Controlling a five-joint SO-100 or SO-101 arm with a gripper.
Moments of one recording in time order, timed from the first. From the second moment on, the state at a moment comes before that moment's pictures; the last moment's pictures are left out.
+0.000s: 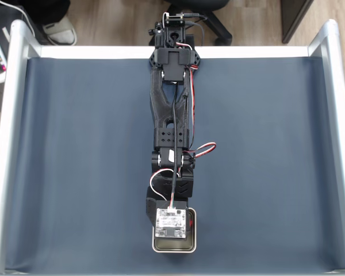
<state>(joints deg) -1.8 71.0 66.4 46.8 -89.1</state>
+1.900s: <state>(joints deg) -10.8 183.7 163.0 62.8 -87.5</state>
